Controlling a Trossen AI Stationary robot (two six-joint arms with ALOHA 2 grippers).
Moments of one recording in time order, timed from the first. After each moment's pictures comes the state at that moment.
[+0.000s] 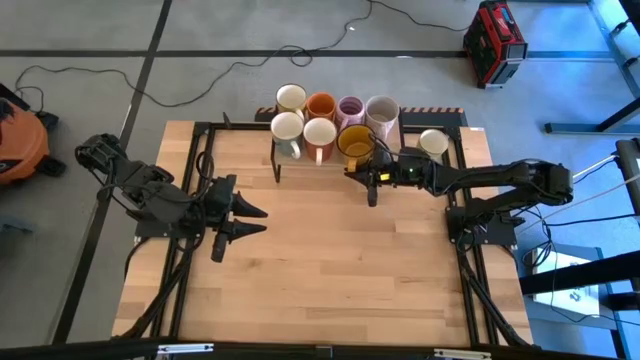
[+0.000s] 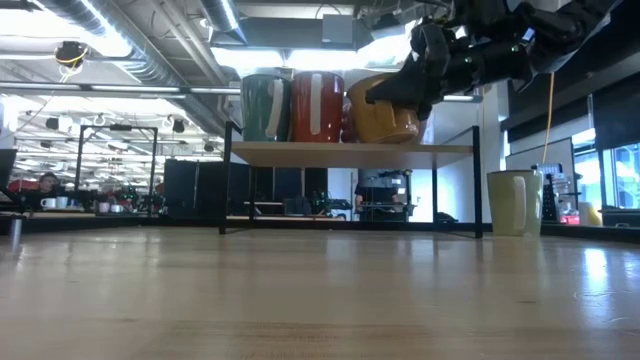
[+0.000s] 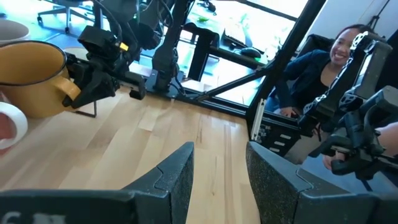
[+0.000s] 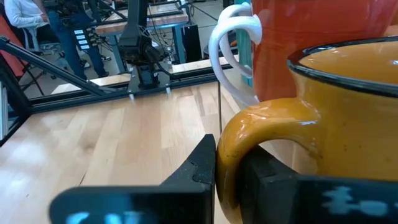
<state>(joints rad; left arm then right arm) -0.57 1.05 1.29 -0.56 -0.54 -0.49 -0.28 1.30 0.58 0.54 -0.14 0.08</state>
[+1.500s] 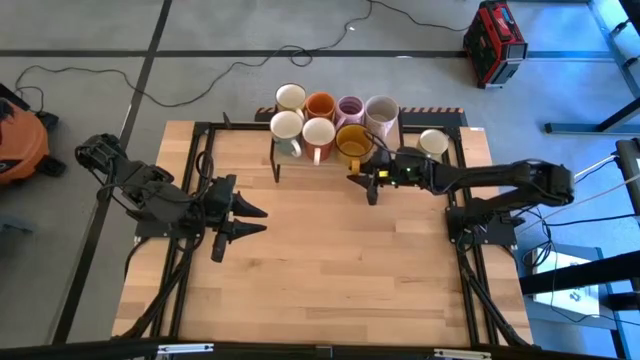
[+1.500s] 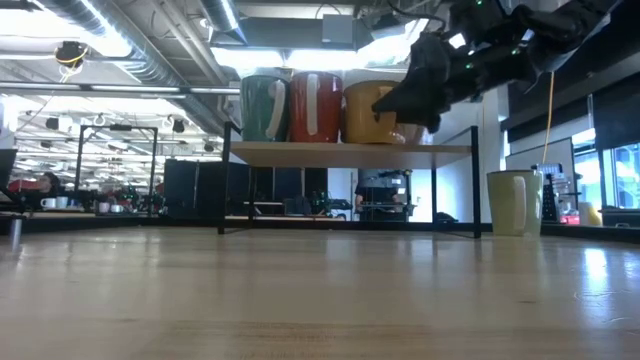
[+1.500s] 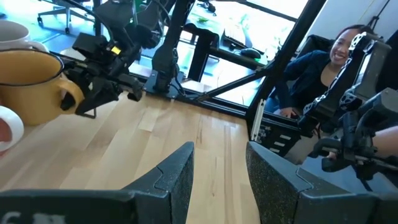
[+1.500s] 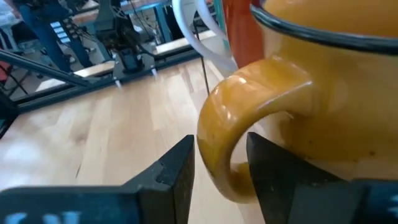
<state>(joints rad) -0.57 1.05 1.29 -0.56 -0.54 -0.49 -0.29 1.29 0.58 0.42 -0.12 0.18</state>
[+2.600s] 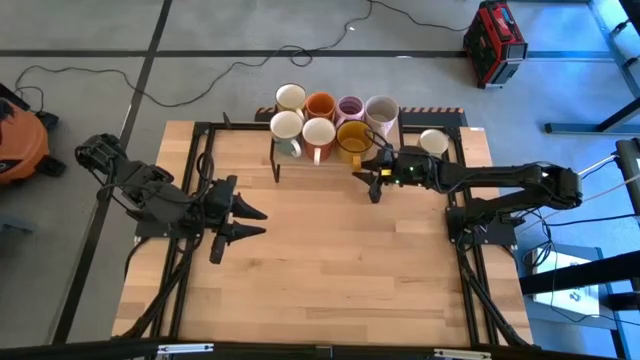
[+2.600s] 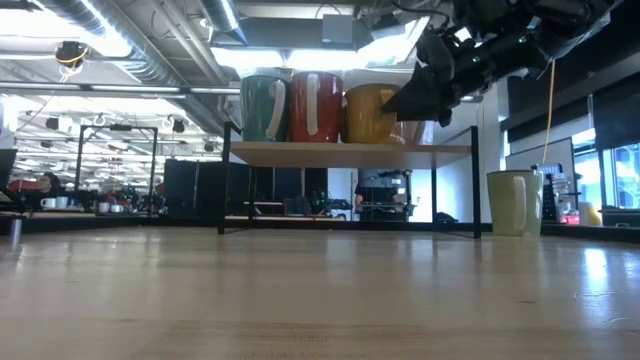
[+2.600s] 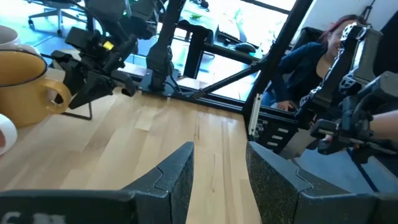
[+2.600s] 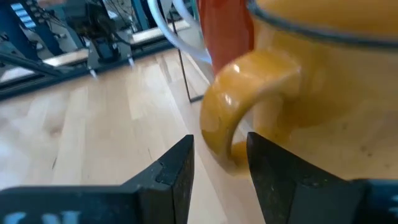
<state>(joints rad) -0.57 1.05 1.29 -0.56 -0.51 -0.46 -0.28 1.21 0.61 0.24 -0.02 0.16</state>
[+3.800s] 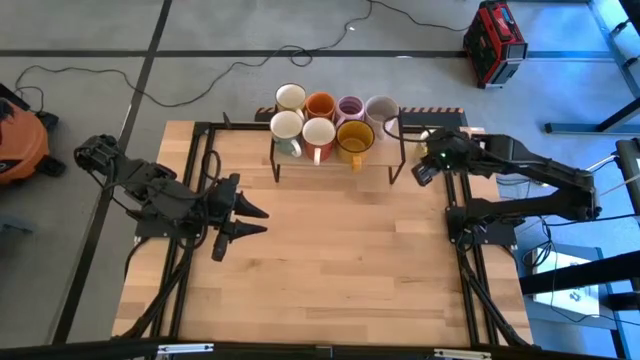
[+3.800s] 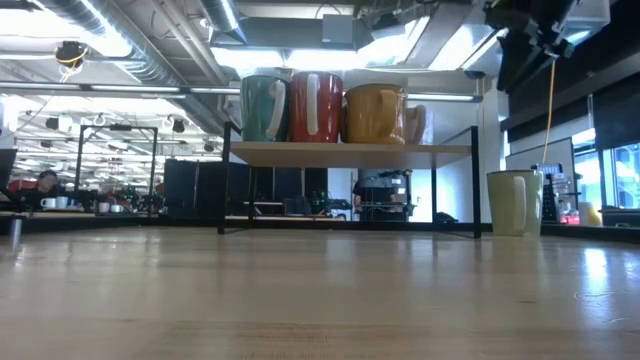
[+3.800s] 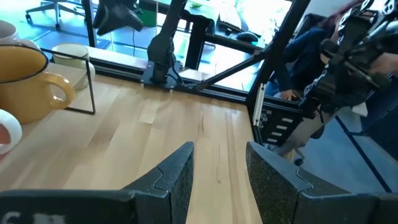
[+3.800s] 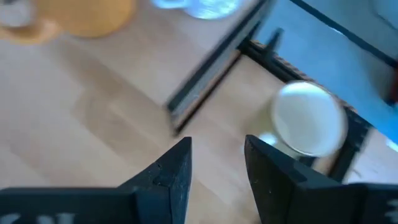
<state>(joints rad) -0.53 1.05 1.29 -0.59 -0.45 -0.43 -0.30 0.97 1.13 -1.20 0.39 0.48</state>
